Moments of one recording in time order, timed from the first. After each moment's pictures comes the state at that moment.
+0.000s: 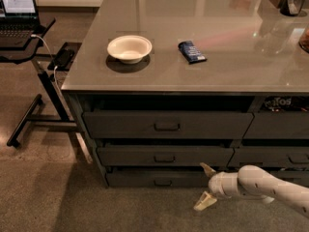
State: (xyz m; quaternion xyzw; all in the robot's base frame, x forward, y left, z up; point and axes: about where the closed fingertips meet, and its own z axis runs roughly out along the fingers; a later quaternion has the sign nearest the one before) arm 0.505 -0.196 0.378 -0.59 0.73 0.13 0.33
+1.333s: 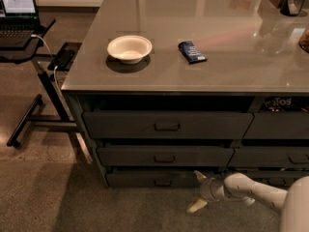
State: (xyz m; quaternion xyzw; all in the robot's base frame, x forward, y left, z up) arm 0.531 -0.191 0.255 -0.56 0.75 0.15 0.31
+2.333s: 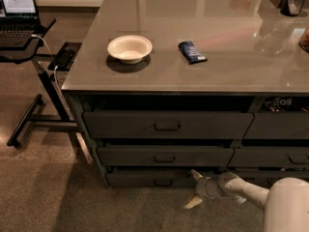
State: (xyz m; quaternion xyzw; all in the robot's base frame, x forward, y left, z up) arm 0.562 -0.187 0.202 -0.56 0.75 0.14 0.33
